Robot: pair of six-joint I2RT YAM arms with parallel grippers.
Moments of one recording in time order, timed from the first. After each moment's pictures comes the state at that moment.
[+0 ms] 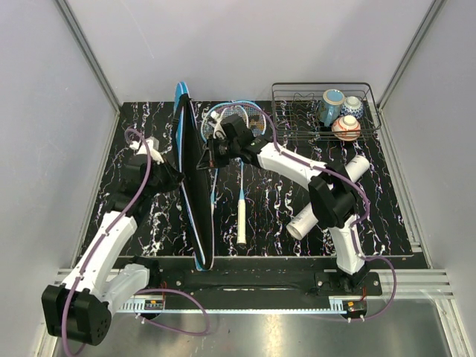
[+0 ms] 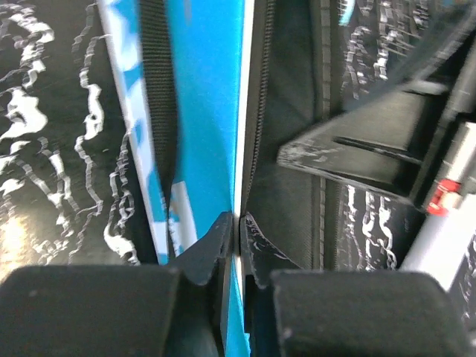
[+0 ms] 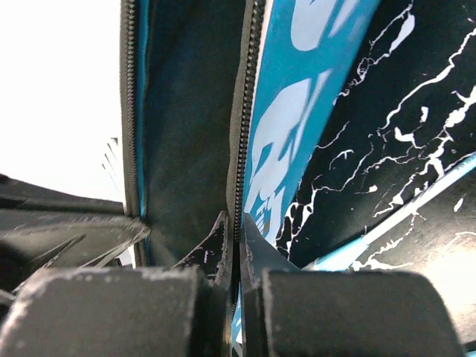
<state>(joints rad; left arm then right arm) -0.19 0.93 0.73 -0.32 0.16 -0.50 0.76 2.11 1.75 -0.23 -0.49 0.65</state>
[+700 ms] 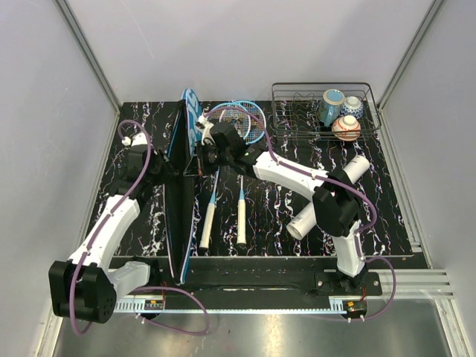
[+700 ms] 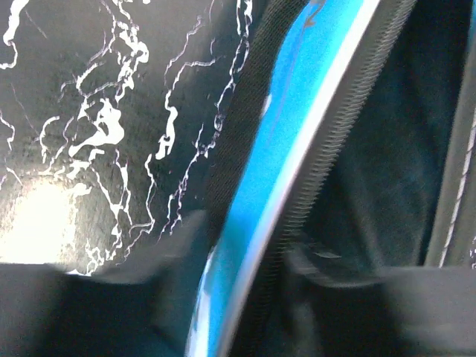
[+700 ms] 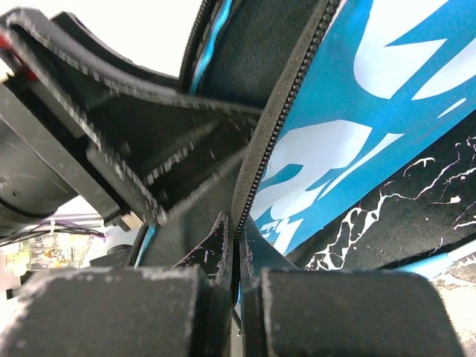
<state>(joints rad) -0.15 1.07 0.78 -0.35 -0.07 -0.59 0.87 2.03 1.71 -0.15 -0.41 0.67</state>
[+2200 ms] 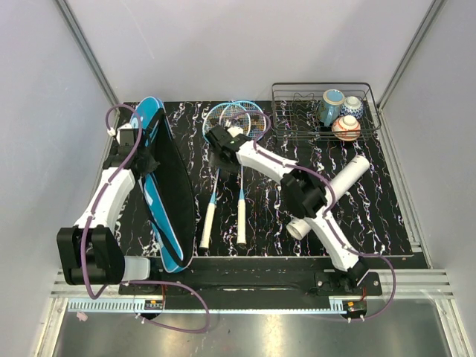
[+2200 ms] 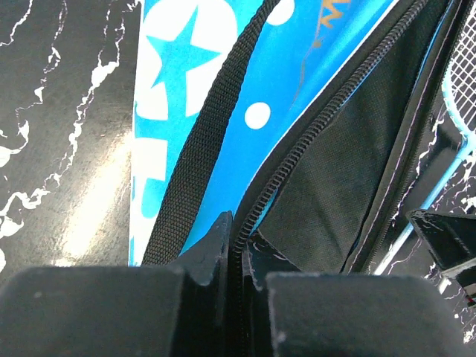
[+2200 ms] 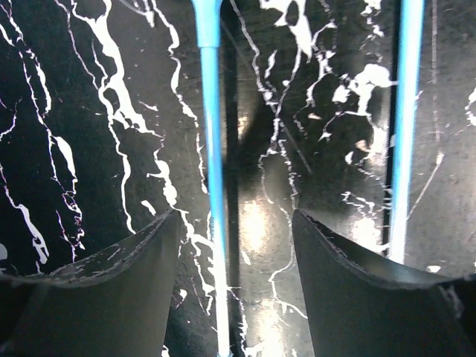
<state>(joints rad) 0.01 1.33 1.04 -0.55 -0.19 -0.52 0.78 2.45 2.14 -0.71 0.23 0.91</state>
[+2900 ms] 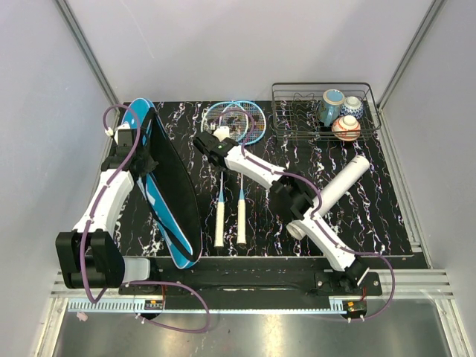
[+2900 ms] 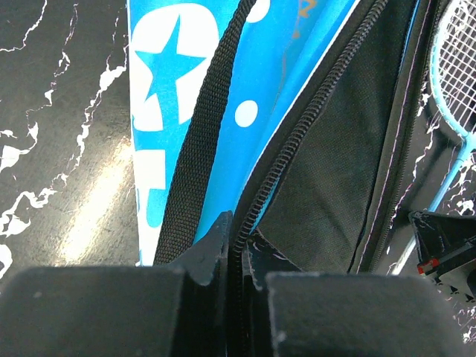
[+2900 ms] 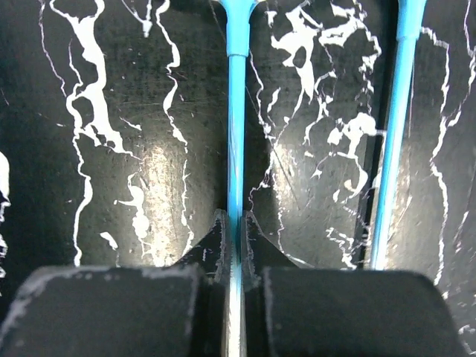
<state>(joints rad) 0.02 1.30 1.04 -0.55 -0.20 -0.52 0.85 2.64 2.44 -0.87 0.47 0.75</state>
